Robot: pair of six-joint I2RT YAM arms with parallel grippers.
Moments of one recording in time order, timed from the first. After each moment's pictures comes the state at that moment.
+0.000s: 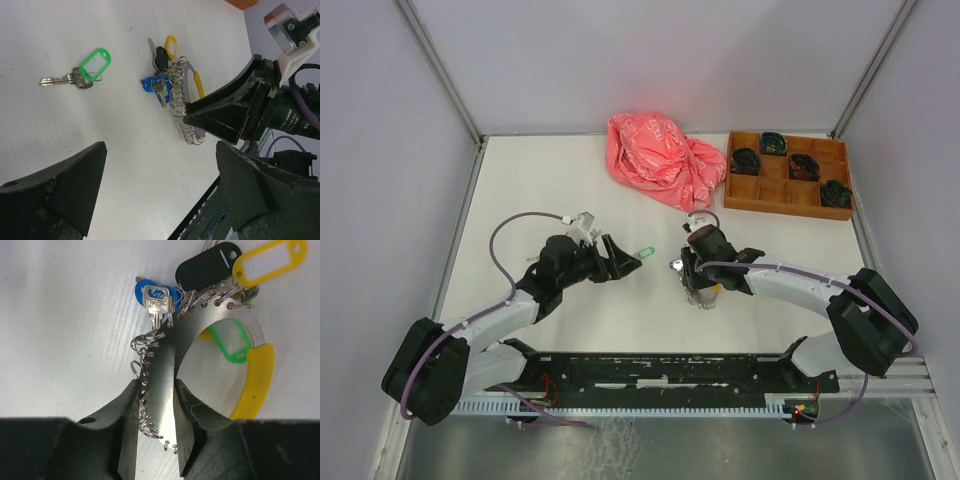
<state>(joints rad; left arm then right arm) -0.52 1.11 0.38 0.33 0.33 -0.75 0.75 1.44 0.75 -0.27 0.10 0.46</state>
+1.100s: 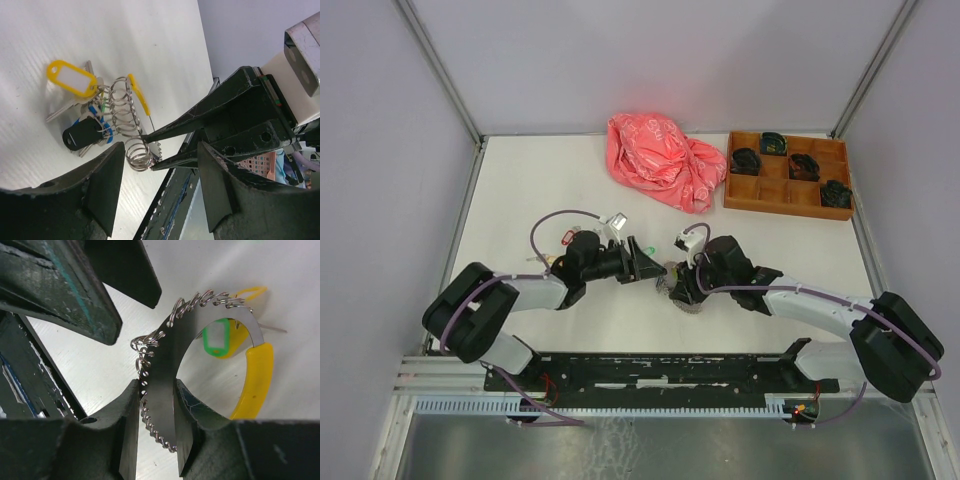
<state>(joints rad) -0.62 1.48 0.45 0.72 0.56 -0.93 0.75 1.25 0.54 0.04 -0.32 0.21</state>
